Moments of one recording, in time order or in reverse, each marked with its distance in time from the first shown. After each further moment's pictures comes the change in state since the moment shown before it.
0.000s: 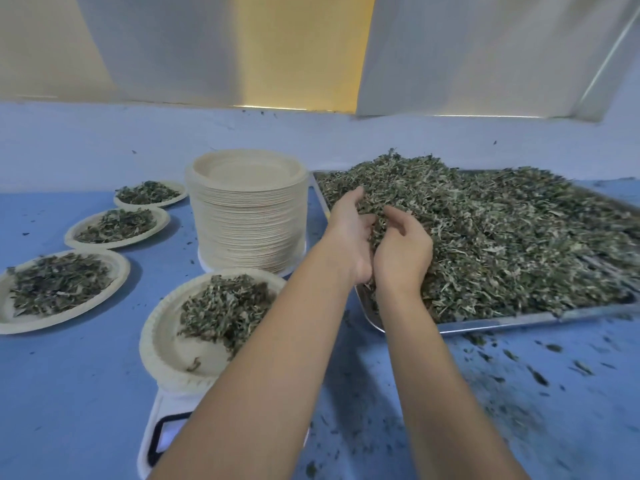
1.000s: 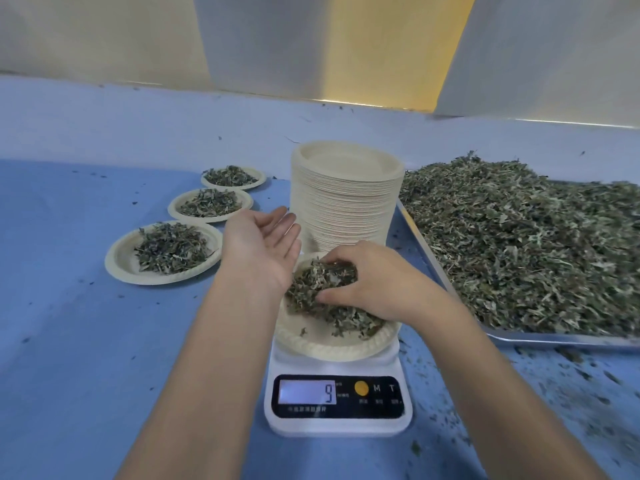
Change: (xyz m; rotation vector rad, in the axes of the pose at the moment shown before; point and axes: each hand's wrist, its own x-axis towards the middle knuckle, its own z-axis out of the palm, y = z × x) left_hand -0.113 0.048 -0.145 -0.353 0.416 0.415; right_hand -0.089 -0.032 0.044 -0.938 -1.117 -0.511
